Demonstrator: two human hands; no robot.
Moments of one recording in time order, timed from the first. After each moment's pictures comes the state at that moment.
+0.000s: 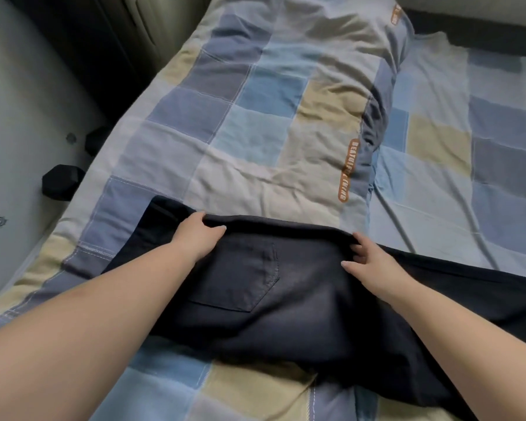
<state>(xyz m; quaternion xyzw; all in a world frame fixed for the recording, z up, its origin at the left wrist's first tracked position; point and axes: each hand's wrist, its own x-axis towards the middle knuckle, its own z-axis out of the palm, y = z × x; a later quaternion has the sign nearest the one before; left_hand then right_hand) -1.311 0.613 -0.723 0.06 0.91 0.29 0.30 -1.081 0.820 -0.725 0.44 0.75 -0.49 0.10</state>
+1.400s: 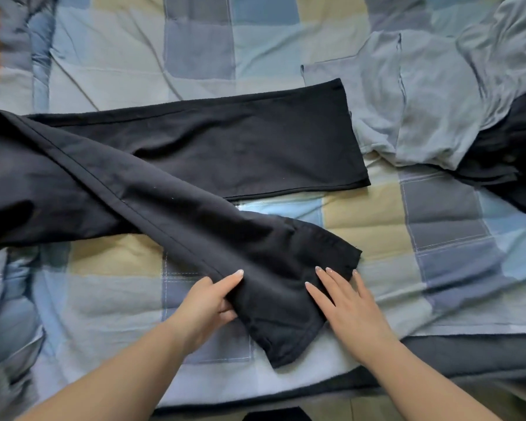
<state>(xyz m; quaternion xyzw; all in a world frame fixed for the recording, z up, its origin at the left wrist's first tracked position) -0.693 0.754 -0.773 -0.12 0.60 0.43 0.66 -0.461 0.856 -0.768 0.29 0.91 -0.11 0.29</state>
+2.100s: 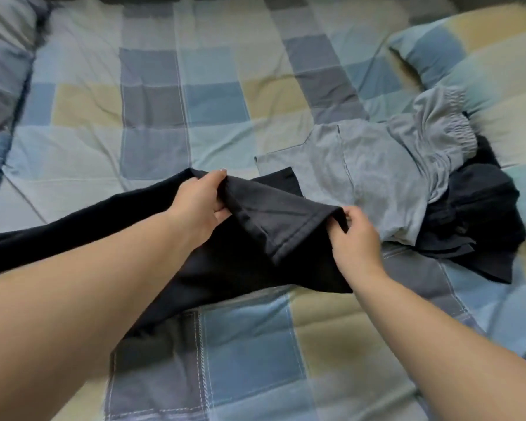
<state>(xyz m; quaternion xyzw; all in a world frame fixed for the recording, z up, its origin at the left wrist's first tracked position) -0.762 1.047 -0.698 0.01 0.61 0.57 0.55 -0.536 1.076 -0.725 0.65 0.62 -0.37 -0.24</state>
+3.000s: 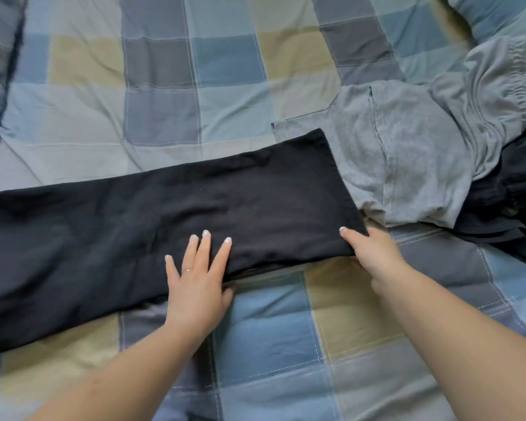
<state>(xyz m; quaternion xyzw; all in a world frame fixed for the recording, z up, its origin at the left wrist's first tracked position) -0.737 0.900 -0.828 0.54 0.82 -0.08 0.16 -0.518 1.071 -0.785 0.72 0.45 -0.52 -0.11</state>
